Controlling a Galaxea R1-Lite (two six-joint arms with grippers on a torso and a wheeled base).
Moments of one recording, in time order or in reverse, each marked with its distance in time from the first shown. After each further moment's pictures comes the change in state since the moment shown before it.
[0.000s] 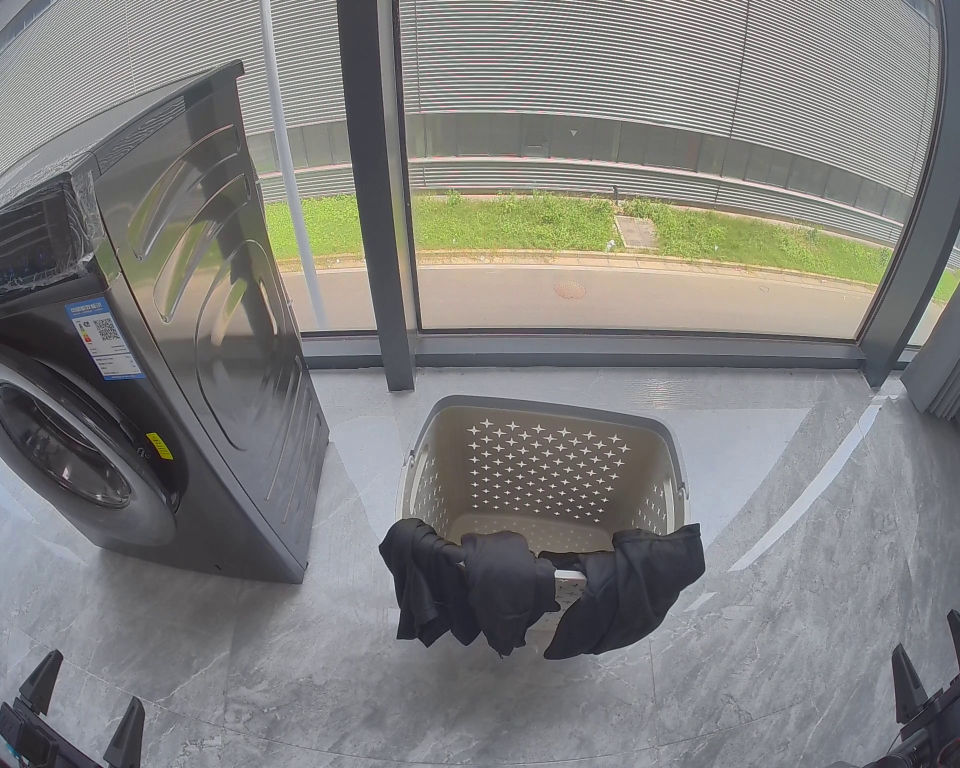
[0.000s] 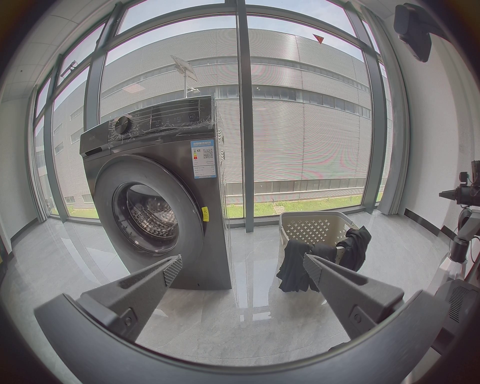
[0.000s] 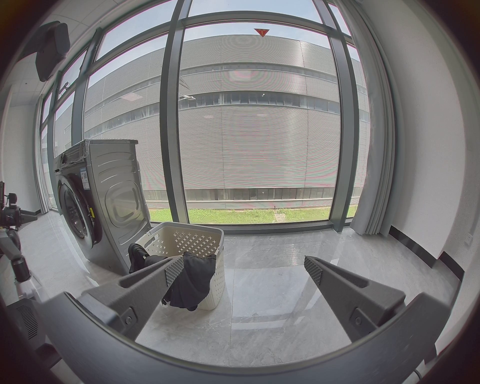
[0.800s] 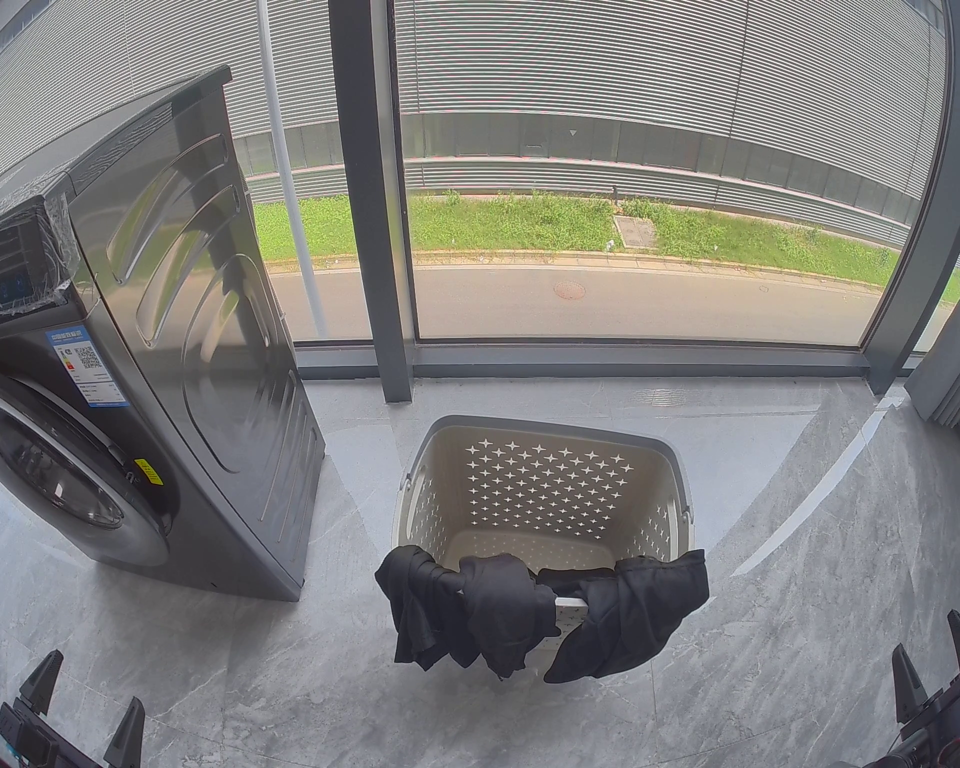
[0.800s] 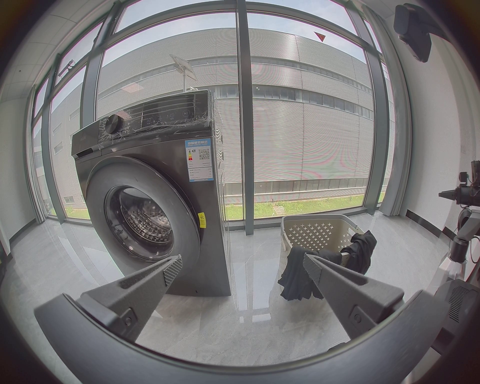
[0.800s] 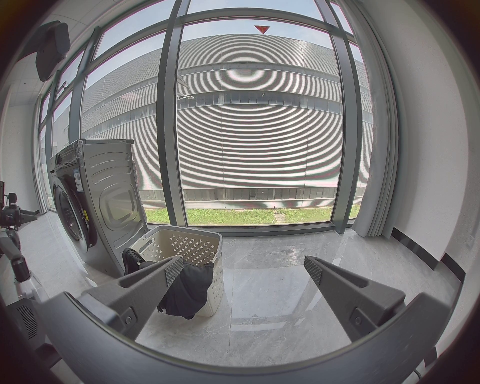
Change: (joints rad) left arm 0.000 0.000 0.000 0.000 -0.001 0.000; right arm 0.000 0.000 0.000 0.000 0.000 0.000
